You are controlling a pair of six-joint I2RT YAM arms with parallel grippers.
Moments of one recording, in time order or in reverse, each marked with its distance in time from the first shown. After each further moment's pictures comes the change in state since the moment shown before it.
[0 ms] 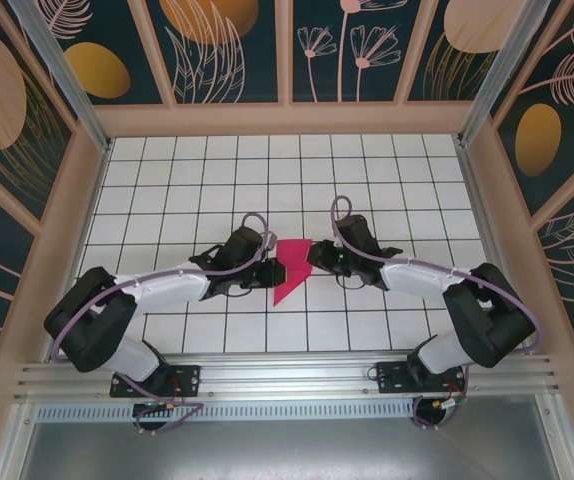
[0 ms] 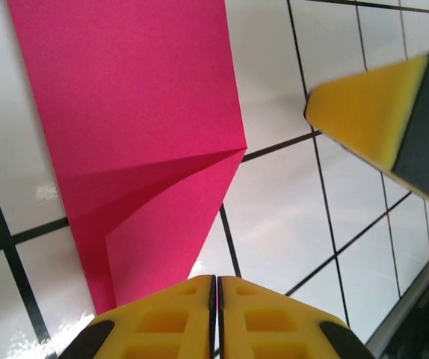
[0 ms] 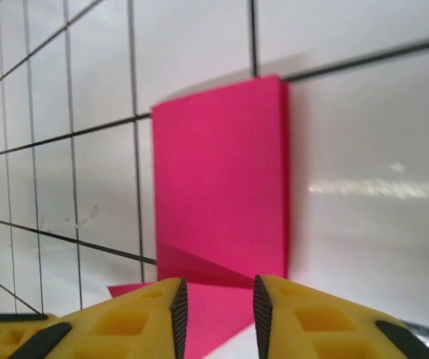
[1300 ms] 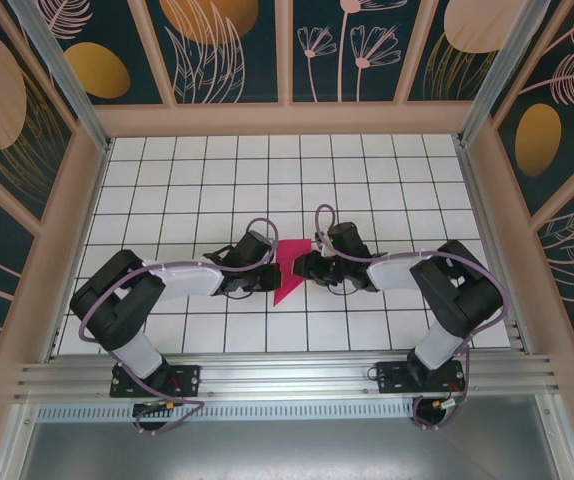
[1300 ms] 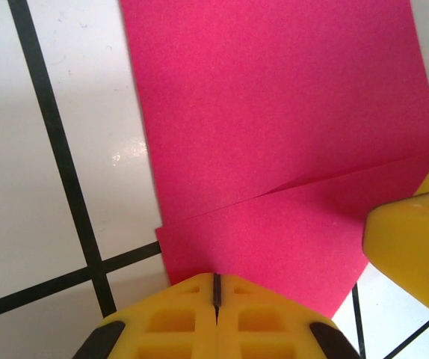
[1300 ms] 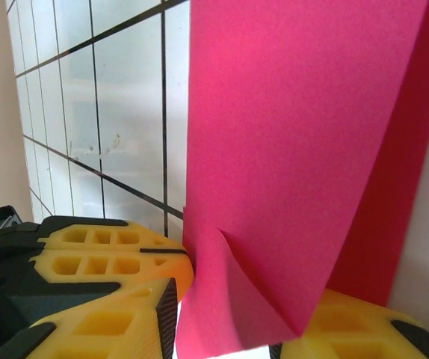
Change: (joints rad) left arm 0.000 0.142 0.026 -0.031 -0.097 0.042; right arm 0.011 0.211 -0.017 0.255 -0.275 -0.003
